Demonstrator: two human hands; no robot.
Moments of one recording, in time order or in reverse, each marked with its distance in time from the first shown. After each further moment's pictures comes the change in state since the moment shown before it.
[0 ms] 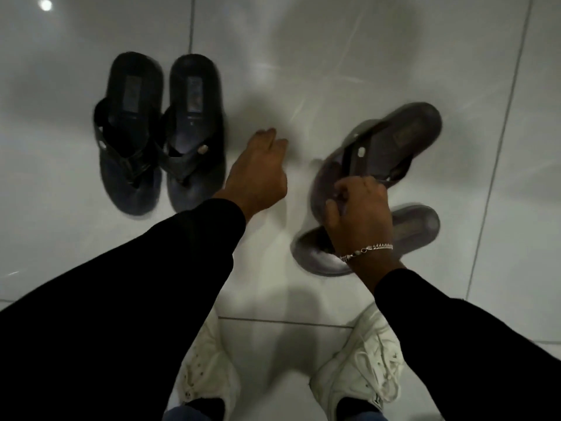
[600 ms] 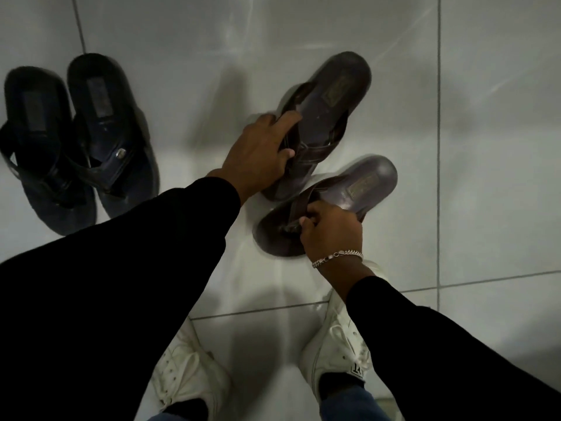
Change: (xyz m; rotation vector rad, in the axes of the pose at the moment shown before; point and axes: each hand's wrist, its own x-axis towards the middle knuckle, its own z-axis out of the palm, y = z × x) left_hand 0.037 0.095 0.040 -0.089 -0.182 0.158; right_hand -0.055 0.059 -0.003 0.111 -0.139 0.380
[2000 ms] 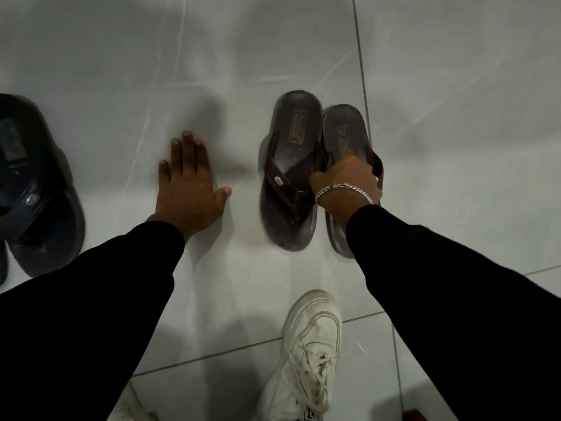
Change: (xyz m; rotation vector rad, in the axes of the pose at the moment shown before) left_hand 0.013 -0.018 0.038 0.340 0.033 -0.208; right_hand 0.114 0.027 -0.101 -0.013 0.103 0.367
